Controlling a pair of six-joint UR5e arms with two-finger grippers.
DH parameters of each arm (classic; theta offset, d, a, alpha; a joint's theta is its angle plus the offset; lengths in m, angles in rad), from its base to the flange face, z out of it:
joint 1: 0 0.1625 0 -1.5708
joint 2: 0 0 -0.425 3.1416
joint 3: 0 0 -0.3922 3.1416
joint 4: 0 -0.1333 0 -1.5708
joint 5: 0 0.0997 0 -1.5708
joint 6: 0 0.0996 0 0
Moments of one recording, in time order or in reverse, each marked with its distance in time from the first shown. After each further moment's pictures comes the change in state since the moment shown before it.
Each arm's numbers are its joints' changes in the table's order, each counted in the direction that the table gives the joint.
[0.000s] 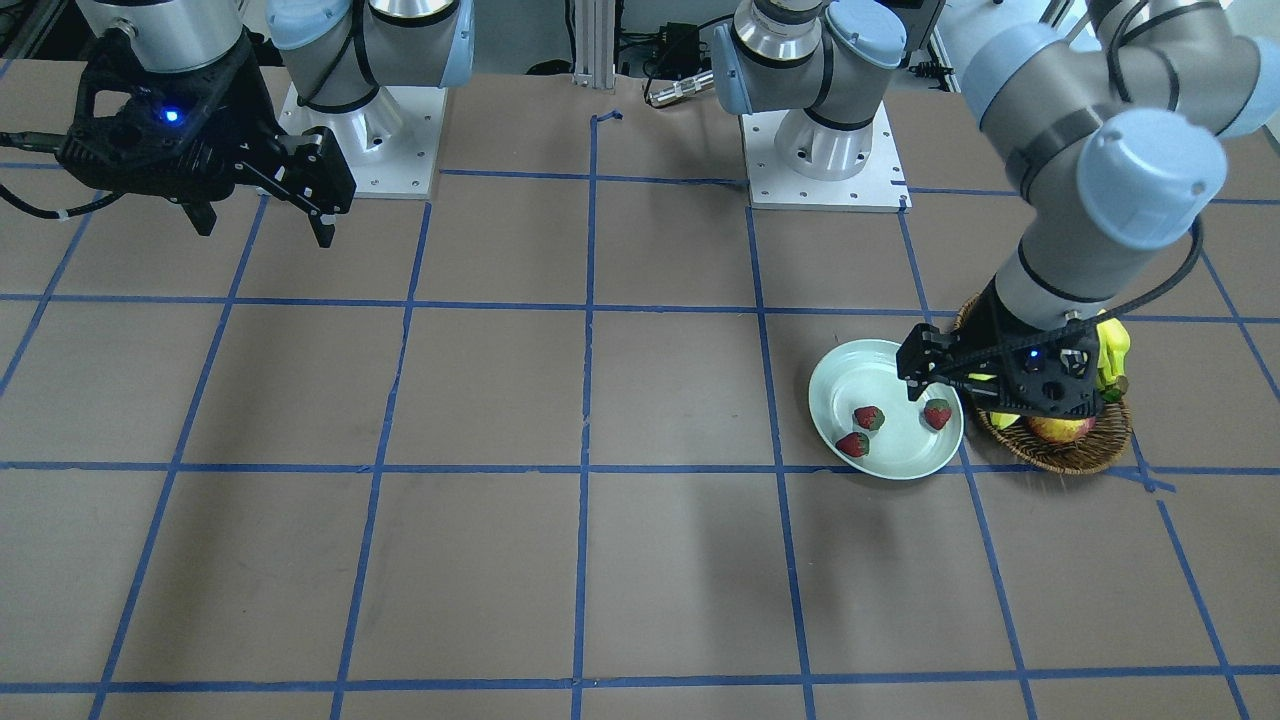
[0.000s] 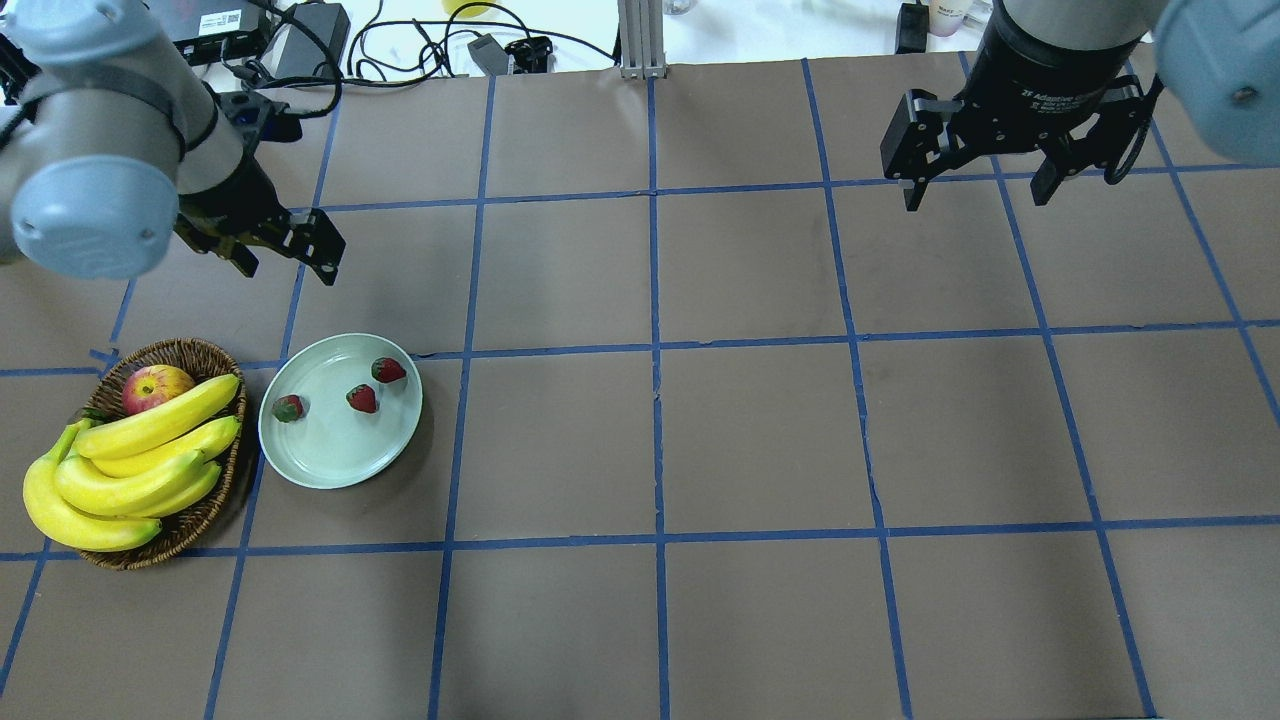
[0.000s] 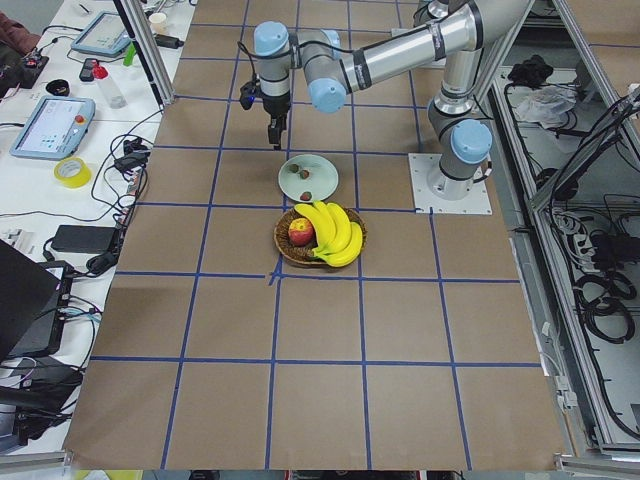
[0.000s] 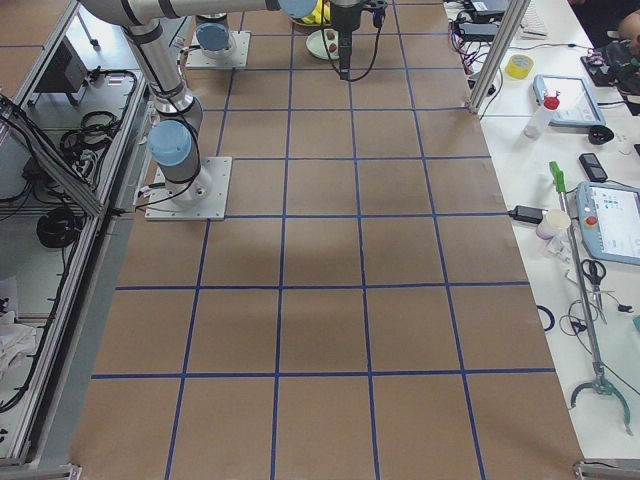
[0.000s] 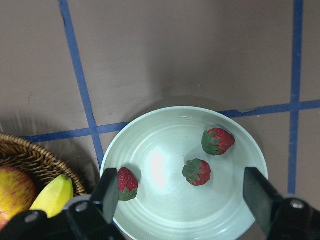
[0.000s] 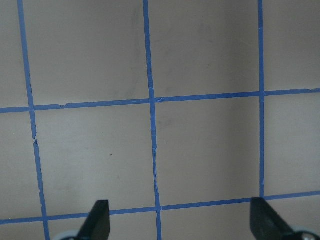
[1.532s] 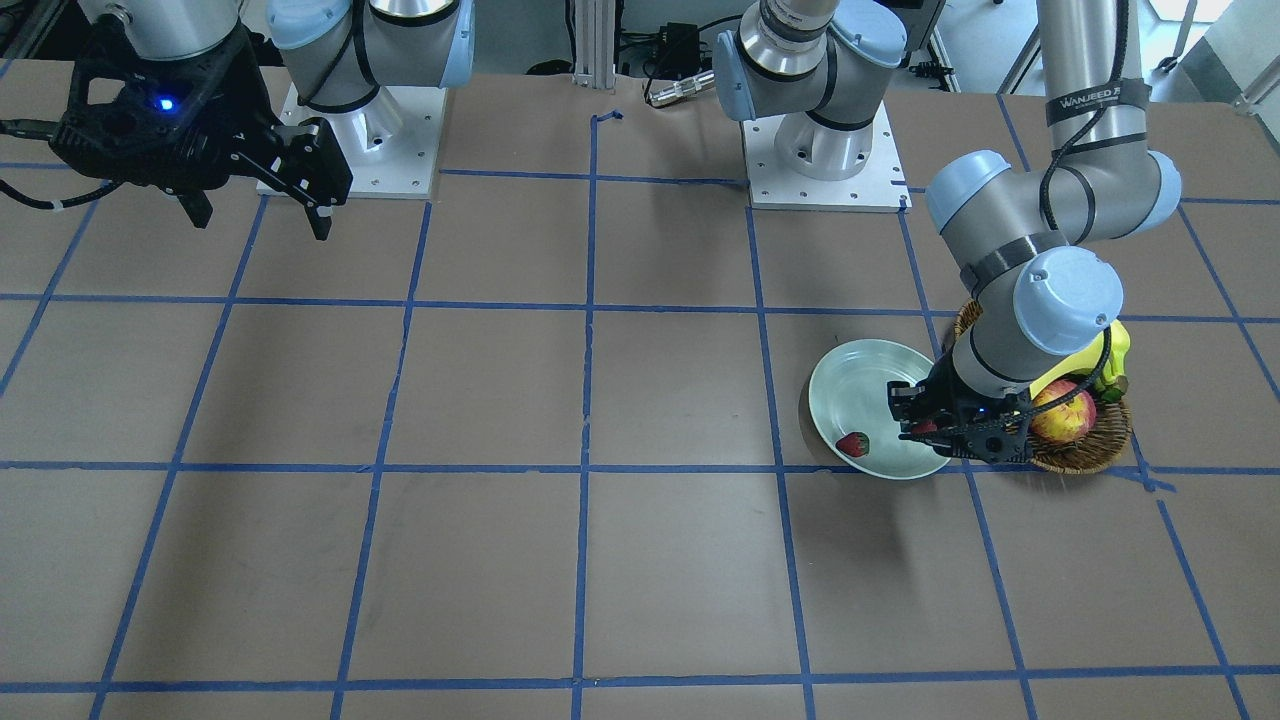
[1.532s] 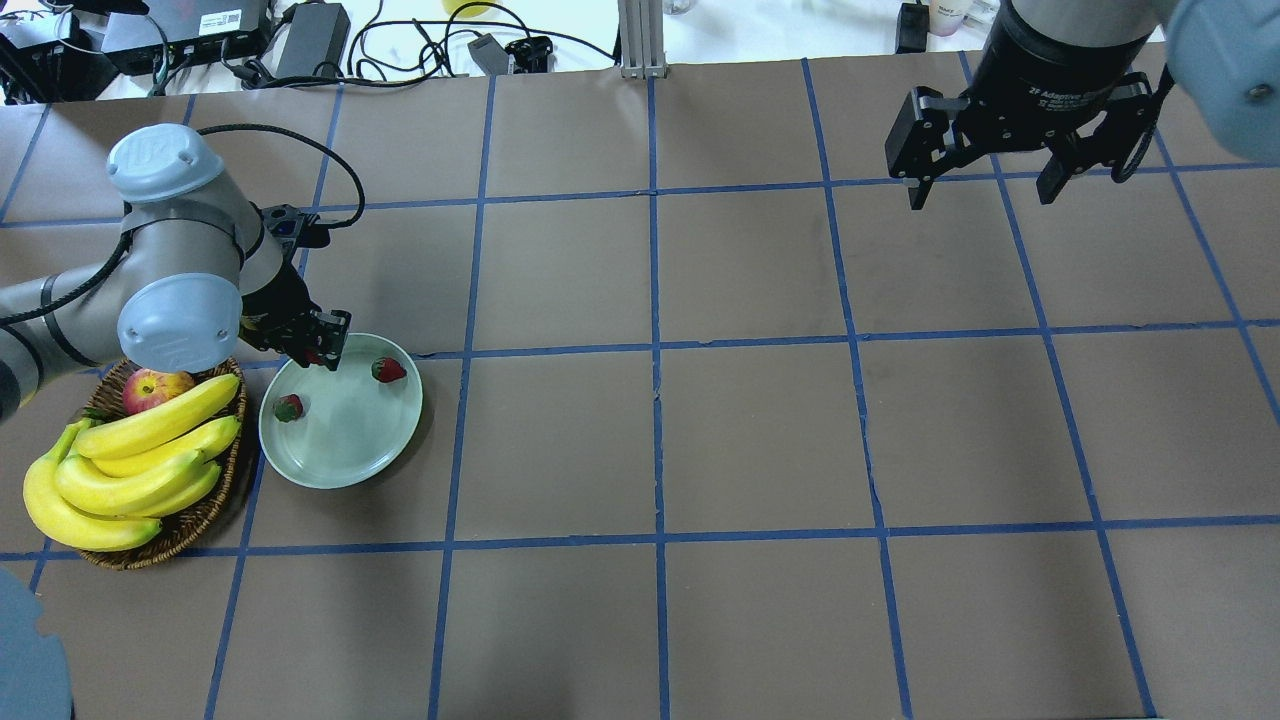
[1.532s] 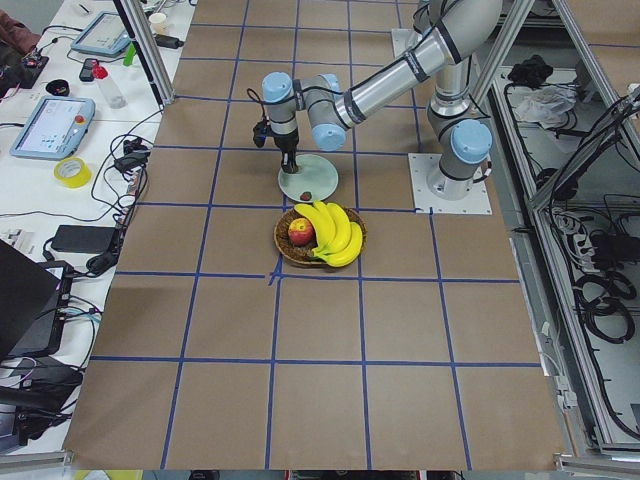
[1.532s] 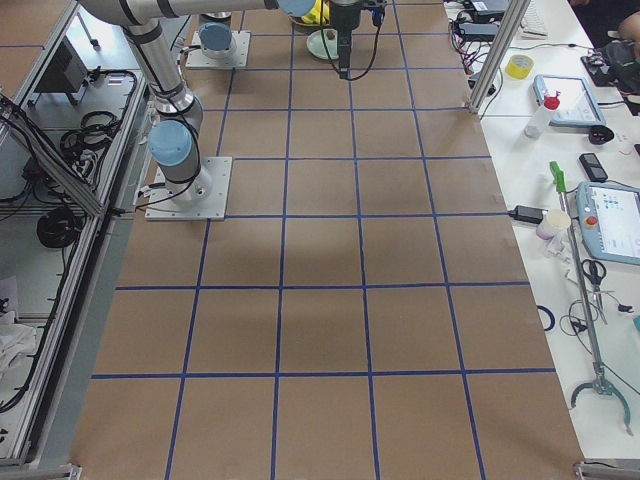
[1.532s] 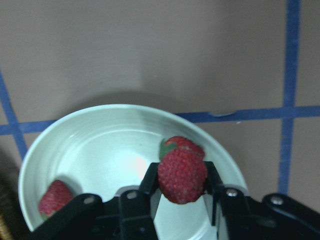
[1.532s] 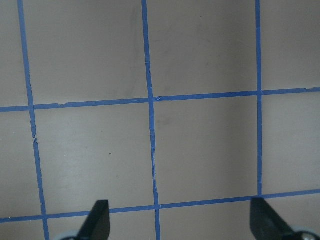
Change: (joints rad) left arm 0.097 0.135 -0.283 -0.321 0.010 0.048; right arm -0.003 0.010 -0.001 -0.008 -0.002 -0.003
